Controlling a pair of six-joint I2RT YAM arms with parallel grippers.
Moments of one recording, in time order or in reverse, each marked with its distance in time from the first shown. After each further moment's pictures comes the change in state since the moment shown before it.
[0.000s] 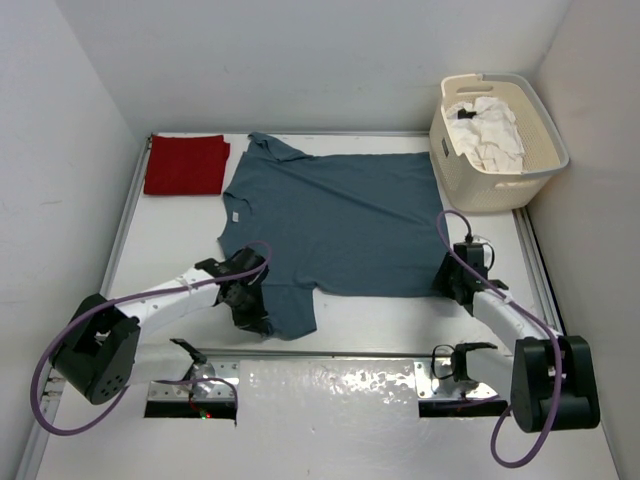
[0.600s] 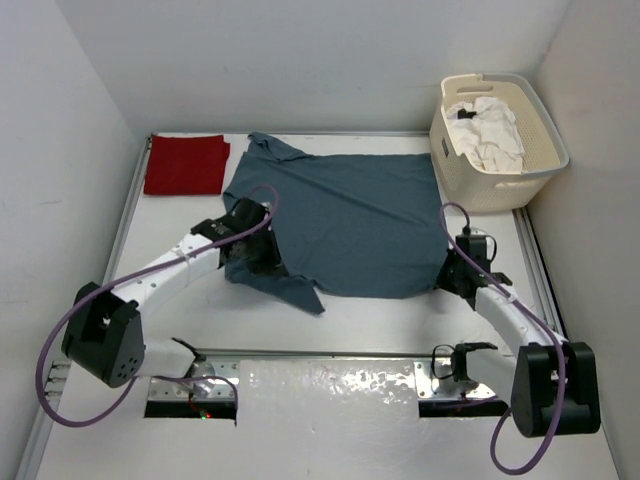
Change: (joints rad) left arm 0.076 0.088 0.347 0.055 0.031 0.116; right arm -0.002 -0.032 0.047 -0.043 -0.093 0.002
